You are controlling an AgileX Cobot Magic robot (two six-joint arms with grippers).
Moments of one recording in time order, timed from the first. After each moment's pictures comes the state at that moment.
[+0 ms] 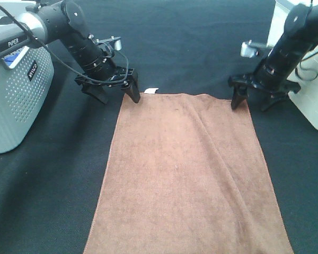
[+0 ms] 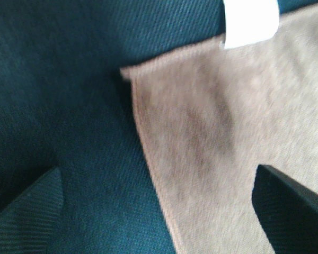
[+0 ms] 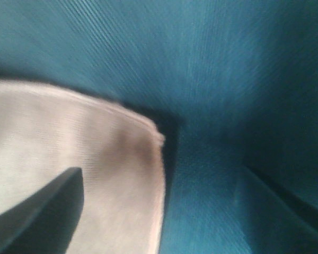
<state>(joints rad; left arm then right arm) -0.26 2.68 -2.41 -0.38 1.14 0.15 0.06 2.33 -1.72 0.19 0.80 -0.14</state>
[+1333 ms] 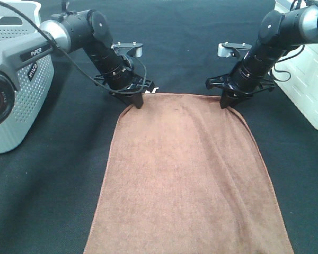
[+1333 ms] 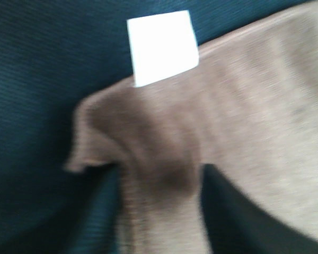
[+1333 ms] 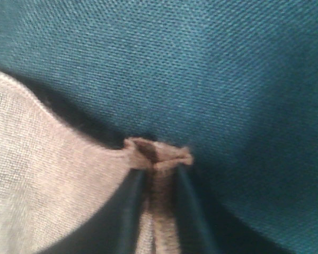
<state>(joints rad) -0.35 2.71 -2.43 -0.28 1.07 0.18 0.16 2.36 -1.73 0.21 0.69 -0.17</state>
